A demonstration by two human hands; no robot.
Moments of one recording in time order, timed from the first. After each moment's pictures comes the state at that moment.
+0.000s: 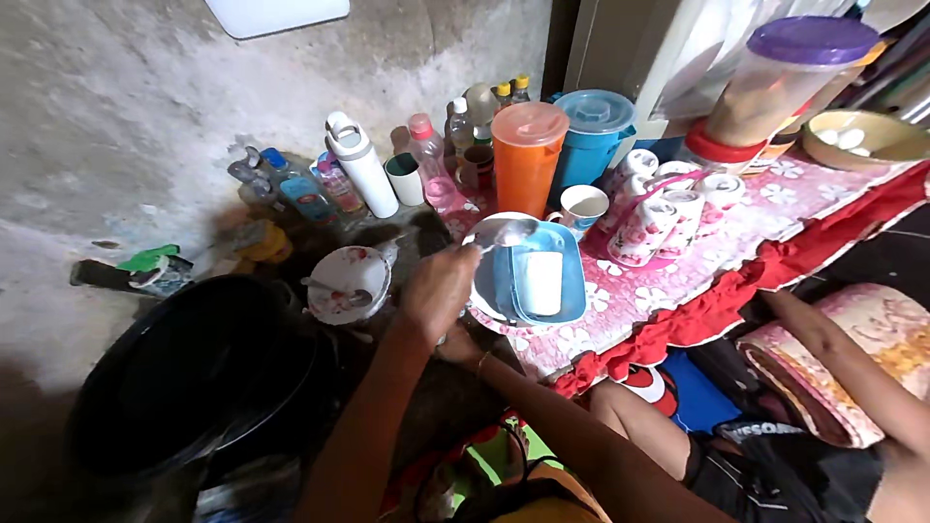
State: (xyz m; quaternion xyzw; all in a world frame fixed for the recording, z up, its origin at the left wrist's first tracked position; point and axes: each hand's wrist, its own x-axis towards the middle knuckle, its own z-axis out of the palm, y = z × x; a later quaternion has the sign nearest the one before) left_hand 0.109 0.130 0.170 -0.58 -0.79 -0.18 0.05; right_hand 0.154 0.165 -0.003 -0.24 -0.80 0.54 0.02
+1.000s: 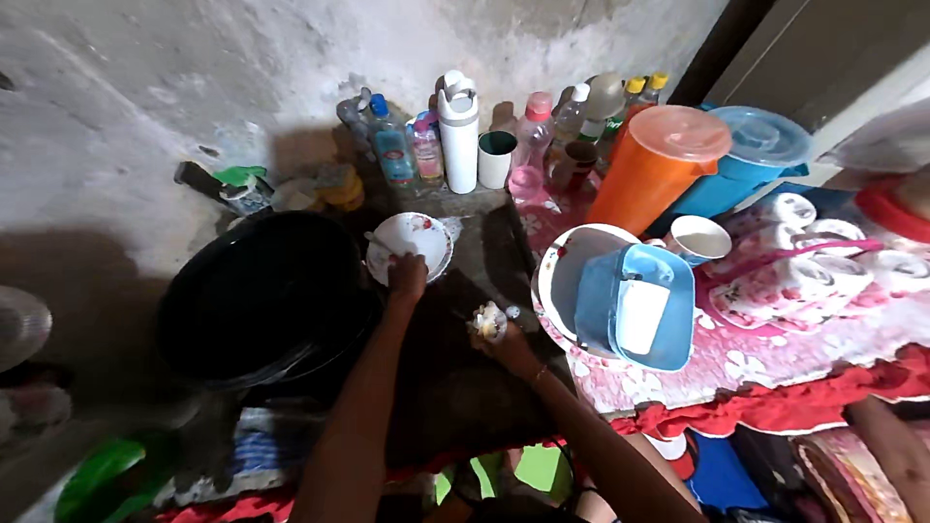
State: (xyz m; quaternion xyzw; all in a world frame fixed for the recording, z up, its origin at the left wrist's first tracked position) left_hand -0.074 0.061 -0.003 -0.28 -0.94 -0.10 -0.15; right_hand 0.150 0.162 -0.005 -0.25 -0.82 0.51 0.01
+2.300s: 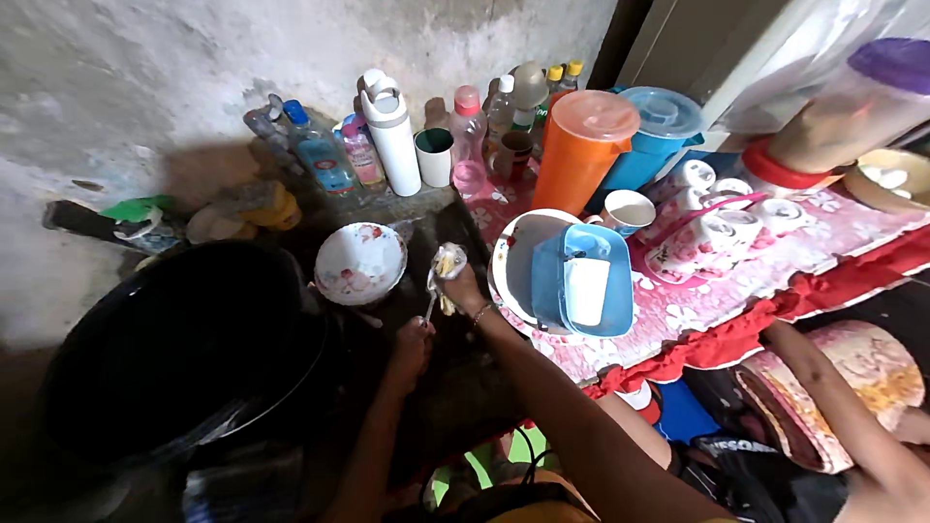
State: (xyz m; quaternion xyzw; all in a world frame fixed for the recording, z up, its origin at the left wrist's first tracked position) left_hand 0.064 0.043 0.046 -0.07 -0.77 -0.50 -0.40; right_hand 0.071 0.189 0.023 -0.33 -0.70 0.62 0.14
